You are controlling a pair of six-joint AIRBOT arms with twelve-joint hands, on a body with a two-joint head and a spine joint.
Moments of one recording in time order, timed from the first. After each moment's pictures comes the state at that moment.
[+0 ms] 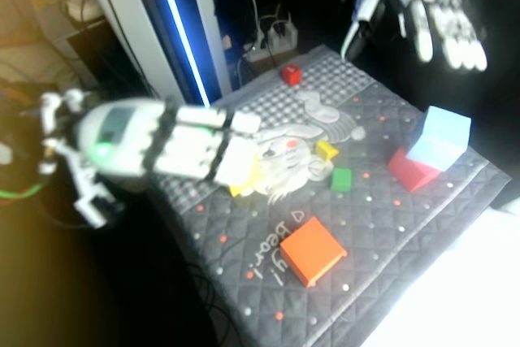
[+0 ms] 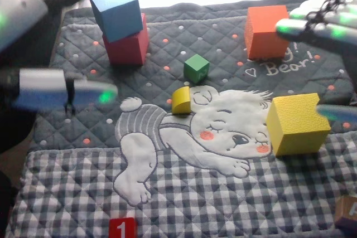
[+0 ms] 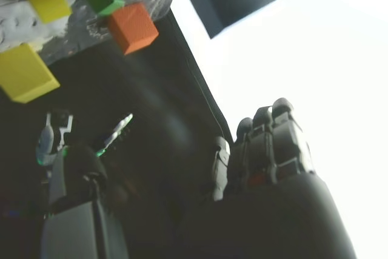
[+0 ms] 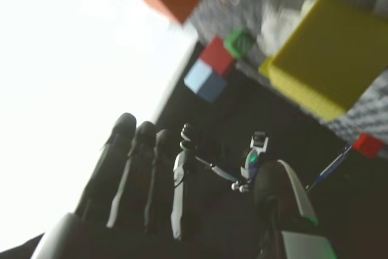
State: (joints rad) left arm 0.88 -0.75 0.91 -0.09 -1.01 1.03; right arm -0.87 -0.86 1.09 -0.17 1.19 -0.71
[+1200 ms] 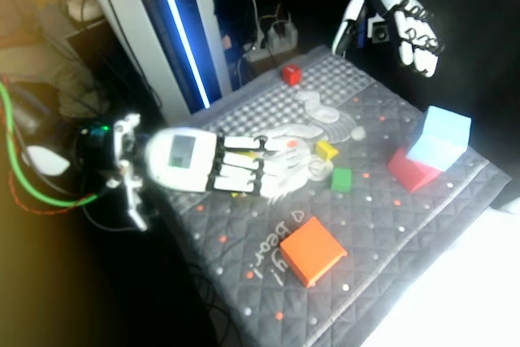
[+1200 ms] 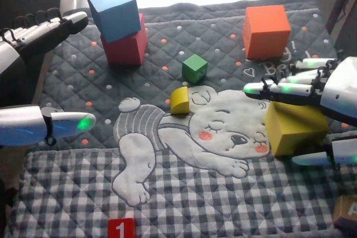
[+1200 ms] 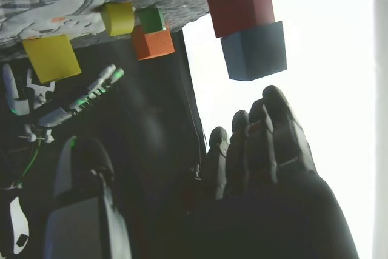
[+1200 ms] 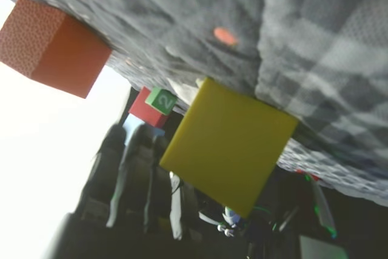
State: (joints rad) left arm 1.13 -0.78 0.90 -0.28 -1.16 0.89; right arm -0.83 -1.00 1.19 -0.27 0.89 -0.65
